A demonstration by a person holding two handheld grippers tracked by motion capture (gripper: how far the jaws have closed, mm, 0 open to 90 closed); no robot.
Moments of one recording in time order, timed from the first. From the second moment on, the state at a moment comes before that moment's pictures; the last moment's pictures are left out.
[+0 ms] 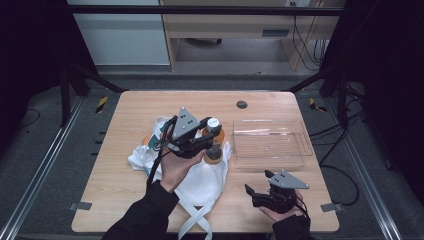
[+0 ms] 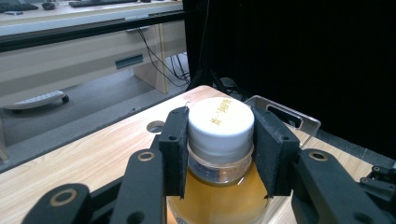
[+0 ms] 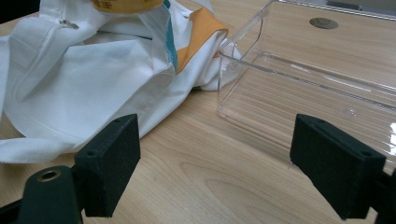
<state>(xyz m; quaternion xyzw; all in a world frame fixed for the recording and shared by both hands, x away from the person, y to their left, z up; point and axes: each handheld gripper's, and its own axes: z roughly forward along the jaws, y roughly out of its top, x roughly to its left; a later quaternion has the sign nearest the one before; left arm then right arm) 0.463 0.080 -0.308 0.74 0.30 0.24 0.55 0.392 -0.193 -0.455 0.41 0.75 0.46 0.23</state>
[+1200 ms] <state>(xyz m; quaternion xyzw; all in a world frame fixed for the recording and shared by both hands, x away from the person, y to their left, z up) 0.490 0.021 -0.301 0.75 0.28 0.23 0.56 0.393 -0.193 -0.455 0.41 0.75 0.46 0.23</state>
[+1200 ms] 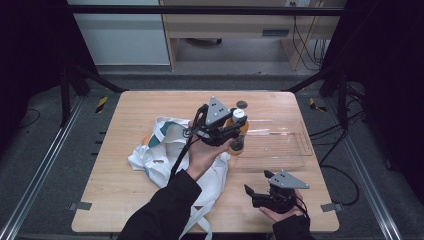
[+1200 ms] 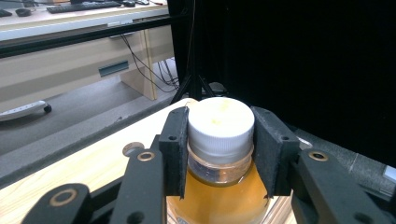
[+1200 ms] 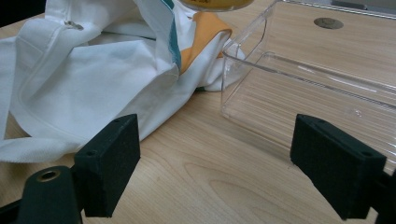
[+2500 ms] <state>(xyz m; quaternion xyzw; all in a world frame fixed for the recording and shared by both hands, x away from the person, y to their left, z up) 0.510 -0.015 -0.317 0.75 0.28 0.22 0.55 0.394 -0.193 -0.455 0.41 0.75 0.46 0.23</state>
